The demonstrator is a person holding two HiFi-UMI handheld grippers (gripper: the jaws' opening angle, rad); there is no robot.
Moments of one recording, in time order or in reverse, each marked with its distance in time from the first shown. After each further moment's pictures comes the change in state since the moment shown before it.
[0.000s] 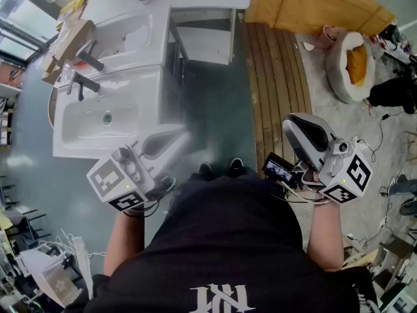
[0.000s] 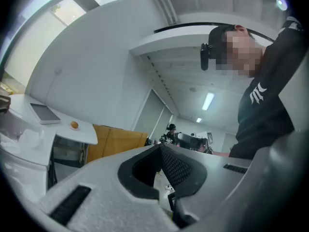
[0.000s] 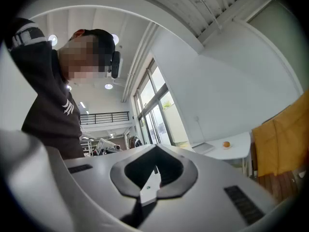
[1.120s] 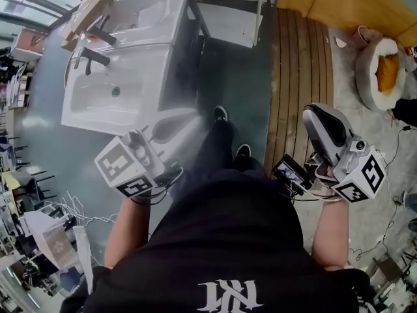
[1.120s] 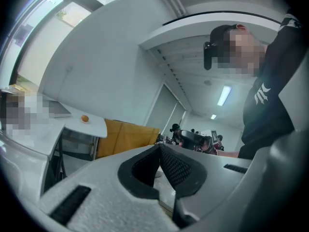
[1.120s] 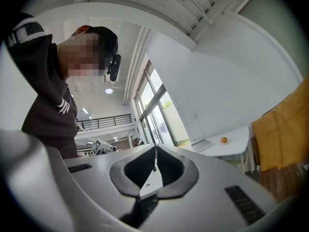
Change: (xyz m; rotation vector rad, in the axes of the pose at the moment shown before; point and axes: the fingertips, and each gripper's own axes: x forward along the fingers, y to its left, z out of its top) left arm 0.076 0.017 -0.036 -0.079 0.054 0.074; right arm -0.042 -0.084 -0.007 0.046 0.020 -0.040
